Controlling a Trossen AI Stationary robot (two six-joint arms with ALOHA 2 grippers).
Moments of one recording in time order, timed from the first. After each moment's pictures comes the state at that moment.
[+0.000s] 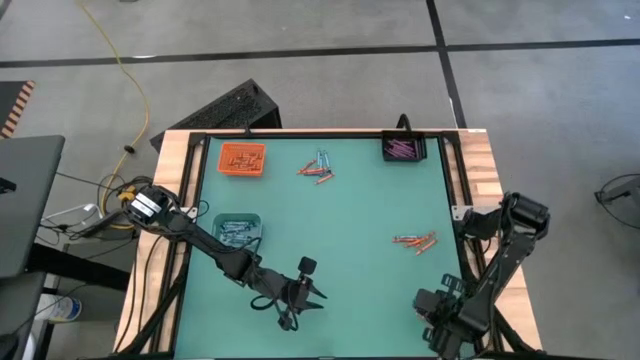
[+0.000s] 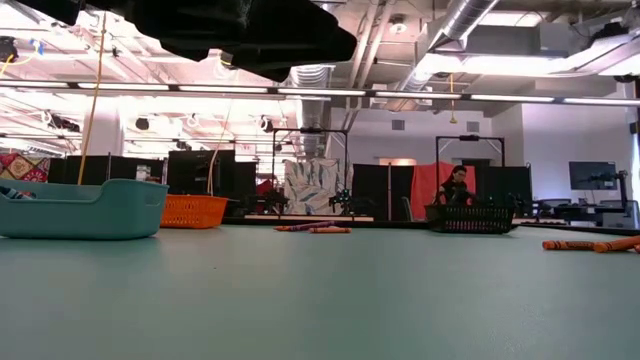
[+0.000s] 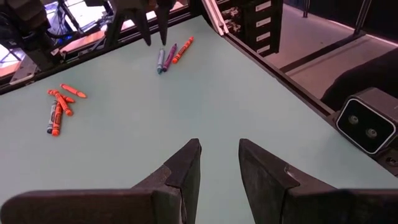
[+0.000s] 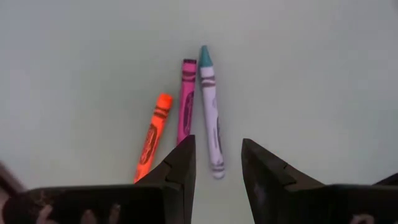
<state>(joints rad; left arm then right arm) -0.51 1.80 0.91 0.57 -0.22 0.14 1.06 1.76 1.15 -1.06 0.07 1.49</state>
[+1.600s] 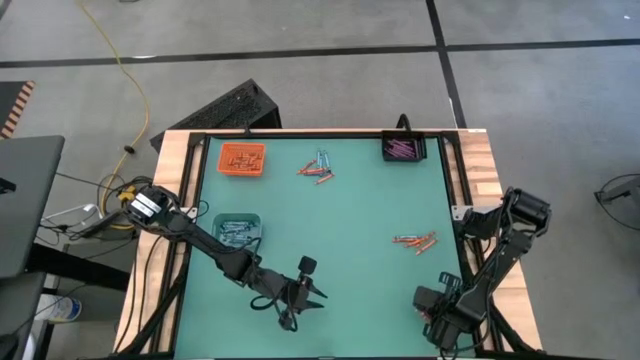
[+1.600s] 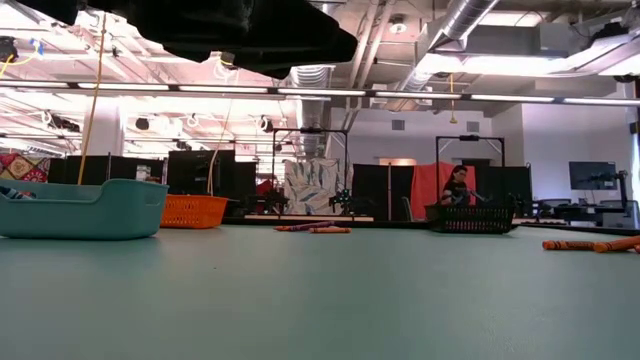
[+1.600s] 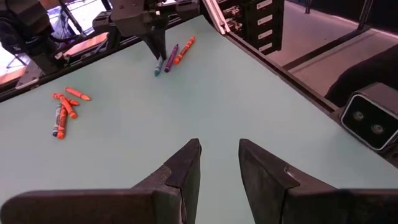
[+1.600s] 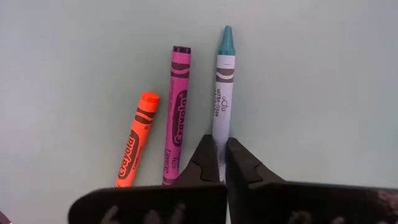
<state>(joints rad) -0.51 1.80 0.91 0.57 -0.23 0.17 1.04 1.75 0.97 -0.88 0.02 1.46</state>
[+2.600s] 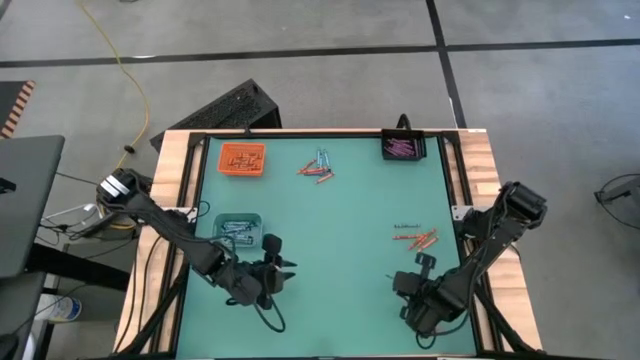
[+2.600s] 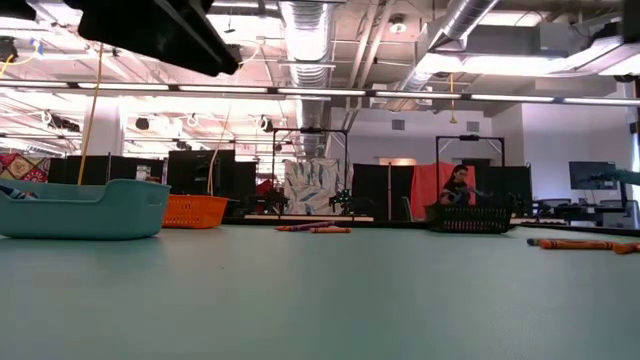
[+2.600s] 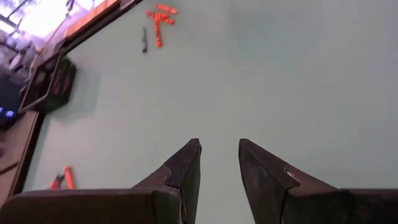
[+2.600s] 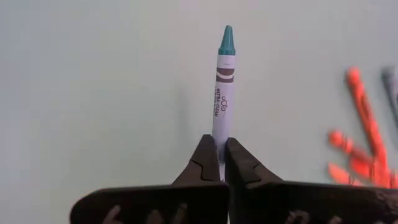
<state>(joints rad) -0.61 1.50 0.91 -0.10 -0.65 0.07 0.87 1.69 1.08 -0.98 0.40 1.18</state>
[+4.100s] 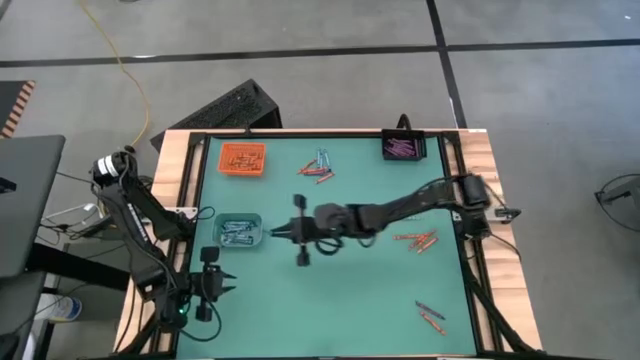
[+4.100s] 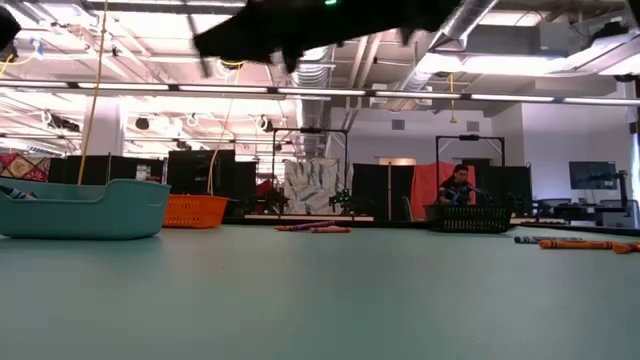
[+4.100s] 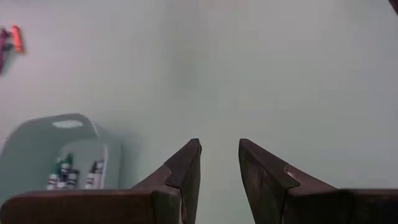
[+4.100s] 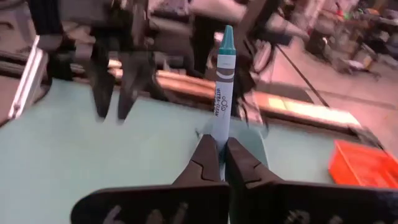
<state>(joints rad) -1.13 1.27 0.74 -0.65 -0.75 -0.87 0.13 1.97 1.36 0.41 0.11 -0.17</state>
